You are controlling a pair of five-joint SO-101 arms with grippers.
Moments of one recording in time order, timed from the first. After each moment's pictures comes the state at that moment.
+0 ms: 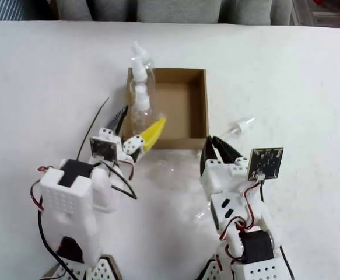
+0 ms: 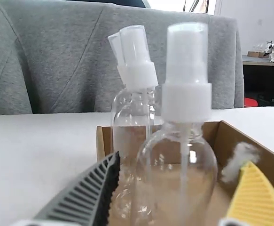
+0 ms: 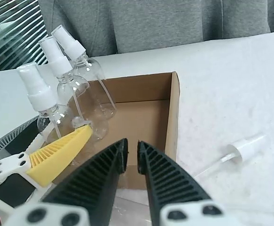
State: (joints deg) left arm 8.7 28.0 71.4 -90.3 5.9; right arm -14.7 -102.6 85.9 43.3 -11.6
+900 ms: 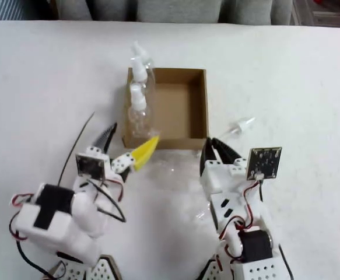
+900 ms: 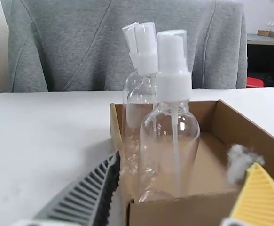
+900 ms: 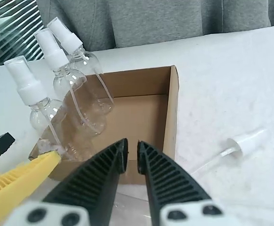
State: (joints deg) left arm 7.5 7.2 93.9 -85.9 5.9; right arm -14.7 -102.6 88.0 42.4 -11.6
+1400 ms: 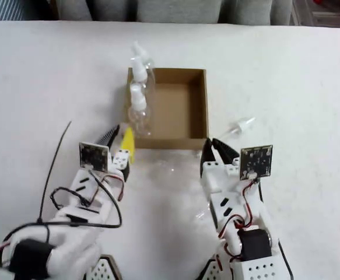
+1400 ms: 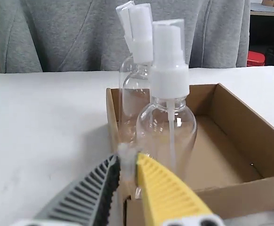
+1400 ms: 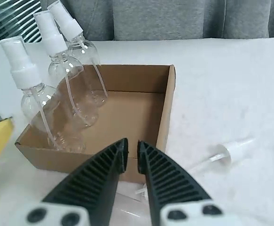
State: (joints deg) left arm 8.3 -20.8 95.6 -53.0 5.9; right arm -14.3 -102.6 88.3 42.0 -4.0
